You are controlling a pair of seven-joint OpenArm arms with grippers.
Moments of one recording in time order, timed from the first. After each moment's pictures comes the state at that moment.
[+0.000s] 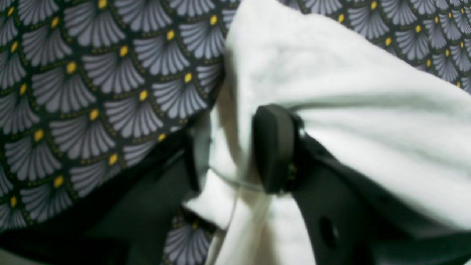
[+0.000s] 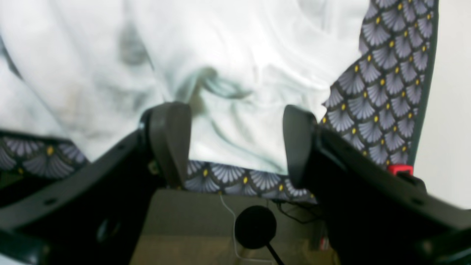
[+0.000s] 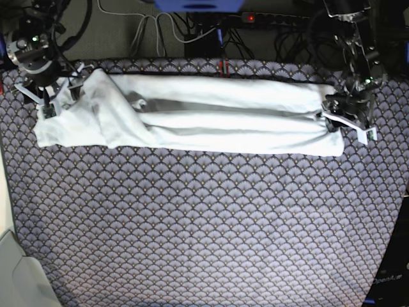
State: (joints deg) left arm 10.5 -10.2 -23.5 86.1 -22.2 -8.4 37.4; right arm -22.7 0.5 33.6 115.6 -1.7 40.1 -47.9
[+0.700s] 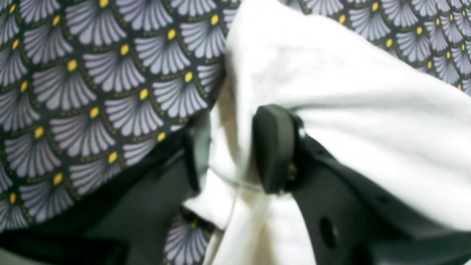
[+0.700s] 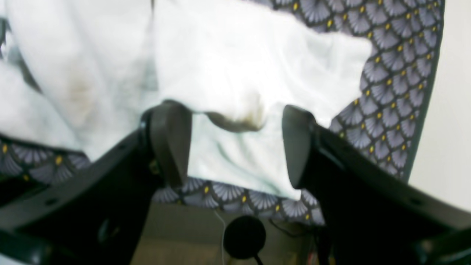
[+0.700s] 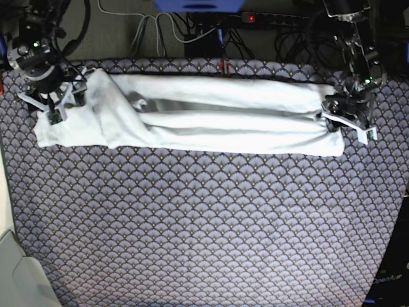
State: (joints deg) left arm 10.5 -10.0 -23.5 86.1 -22.2 -8.4 37.4; right arm -22.2 3.6 29.7 115.6 -1.6 40.1 -48.2
